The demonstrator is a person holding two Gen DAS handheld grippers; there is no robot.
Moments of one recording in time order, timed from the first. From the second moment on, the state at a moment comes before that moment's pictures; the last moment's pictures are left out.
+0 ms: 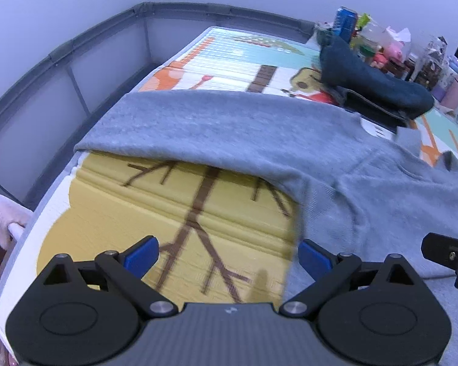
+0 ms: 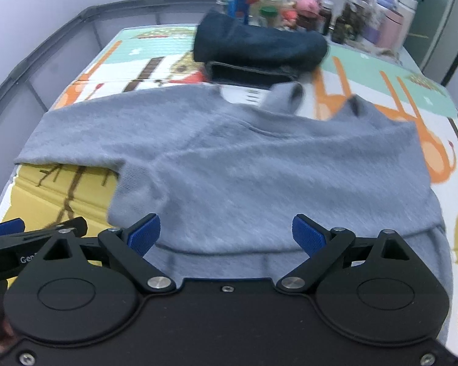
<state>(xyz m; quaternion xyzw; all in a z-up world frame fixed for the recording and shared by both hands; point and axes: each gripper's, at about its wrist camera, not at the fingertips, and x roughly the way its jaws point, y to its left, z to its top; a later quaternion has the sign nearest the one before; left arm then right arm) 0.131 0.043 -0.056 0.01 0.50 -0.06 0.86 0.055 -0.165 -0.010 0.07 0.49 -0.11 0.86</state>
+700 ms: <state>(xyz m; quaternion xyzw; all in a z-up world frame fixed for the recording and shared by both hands) 0.238 0.179 -0.096 -0.06 0.52 0.01 0.85 0.205 -0.020 -0.051 -0.07 0.49 0.04 0.87</state>
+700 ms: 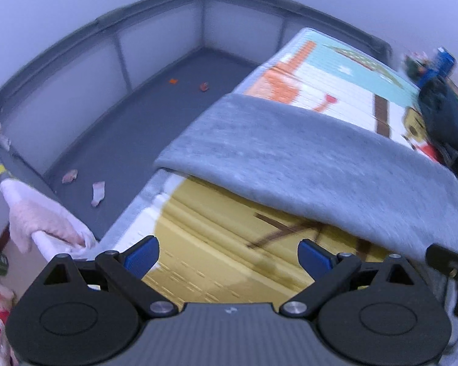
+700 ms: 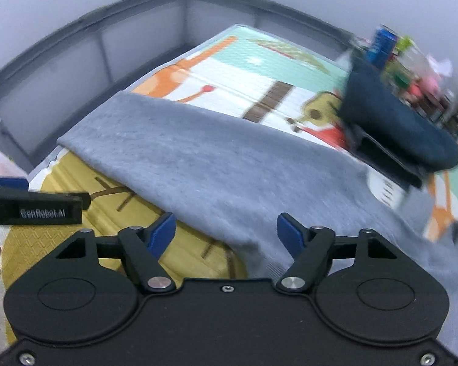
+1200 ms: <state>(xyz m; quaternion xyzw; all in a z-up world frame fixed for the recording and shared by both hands) 0.271 0.224 -0.109 -0.14 0.54 0.04 0.83 0.267 0.053 -0.105 -0.15 0.50 0.16 0.84</state>
